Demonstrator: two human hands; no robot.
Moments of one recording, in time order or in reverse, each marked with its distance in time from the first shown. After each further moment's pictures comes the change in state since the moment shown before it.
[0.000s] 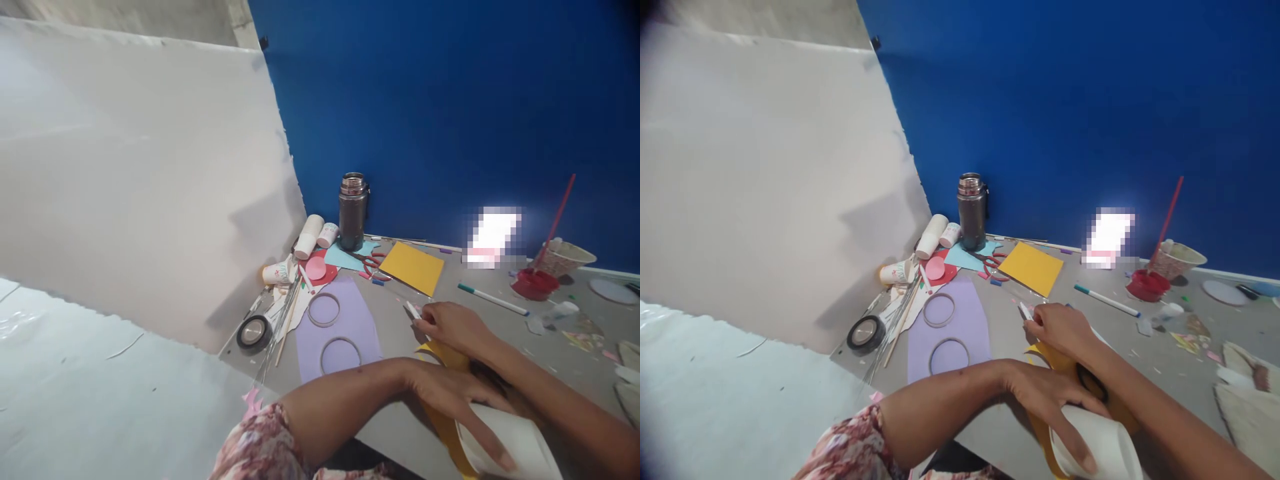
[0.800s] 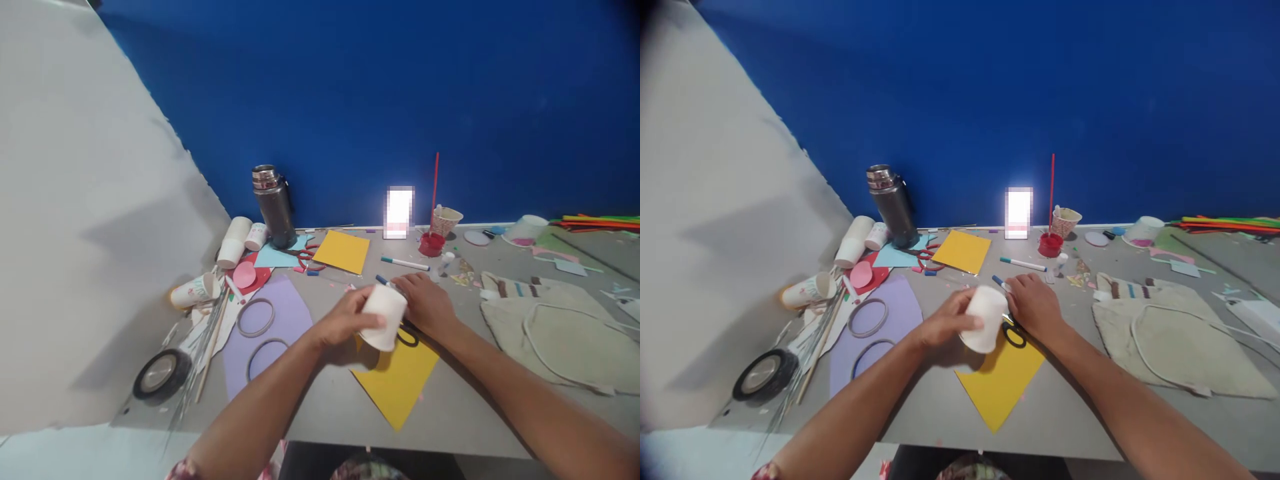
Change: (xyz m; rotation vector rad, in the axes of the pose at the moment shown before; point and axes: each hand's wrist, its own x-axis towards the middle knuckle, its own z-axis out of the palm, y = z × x) left_hand -0.024 0.000 -0.010 -0.622 0.709 0.240; right_hand -0.055 0.072 0.030 0.002 0.414 0.105
